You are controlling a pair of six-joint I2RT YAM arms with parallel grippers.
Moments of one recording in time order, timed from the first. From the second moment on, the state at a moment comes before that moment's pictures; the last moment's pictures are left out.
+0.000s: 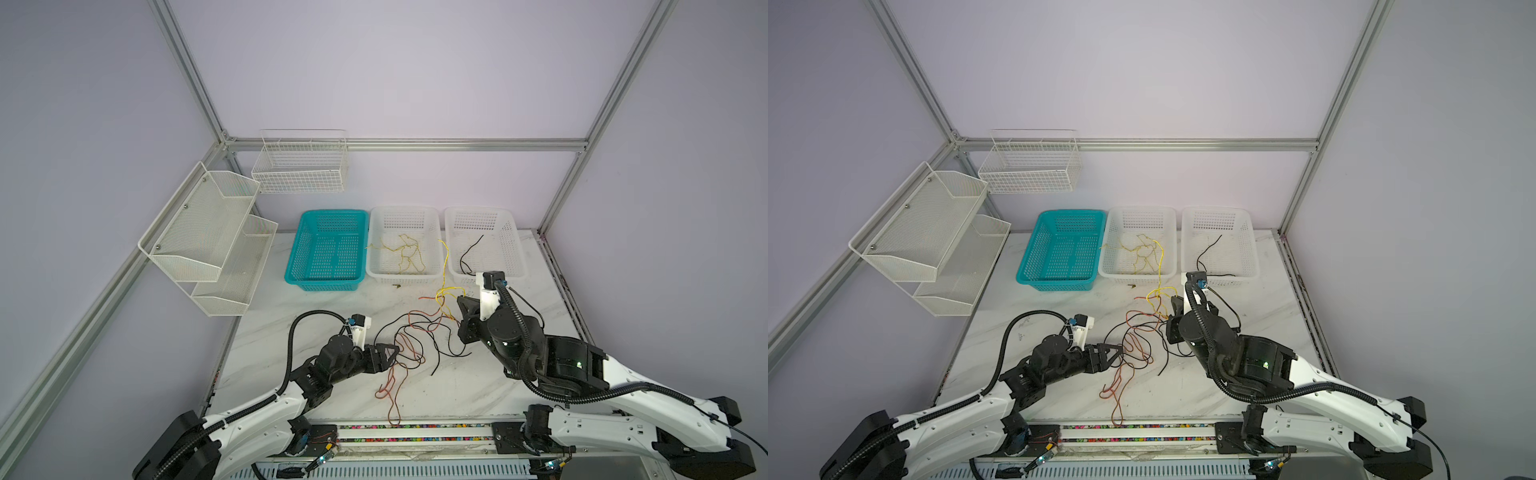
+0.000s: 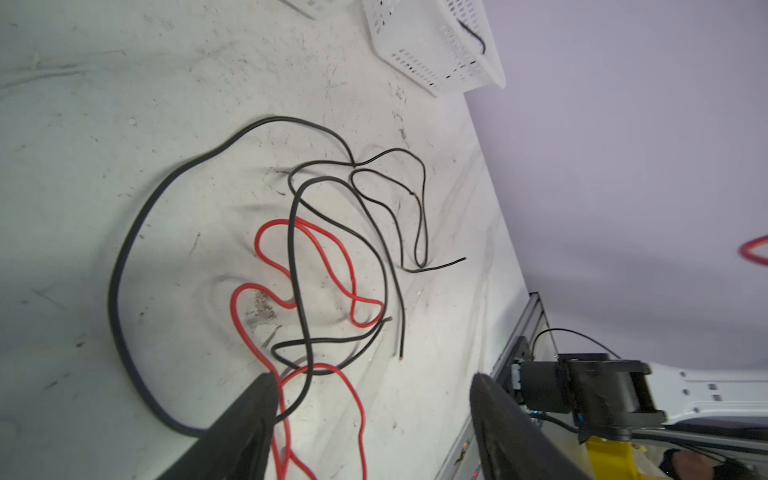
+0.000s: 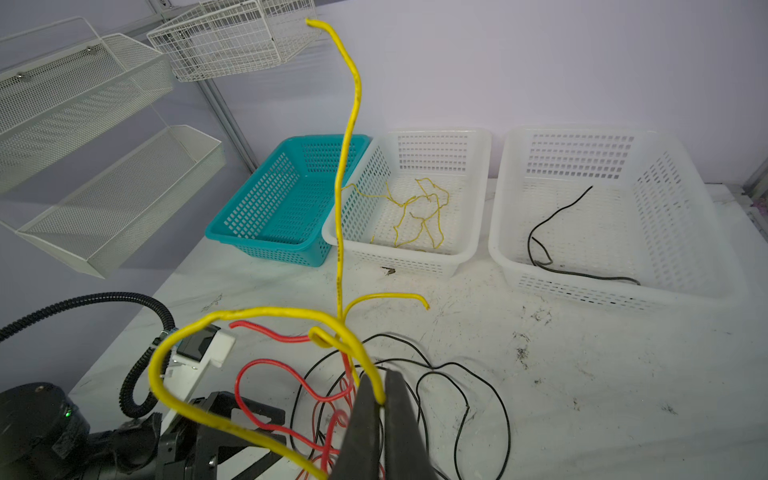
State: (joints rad) left arm -0.72 0.89 0.26 0.23 0.22 -0.83; right arm 1.18 0.92 1.10 -0.61 0.70 0.55
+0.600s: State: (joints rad) left arm -0.72 0.81 0.26 0.55 0.38 -0.92; right arm 1.18 0.93 1.02 -0.44 0.53 0.55
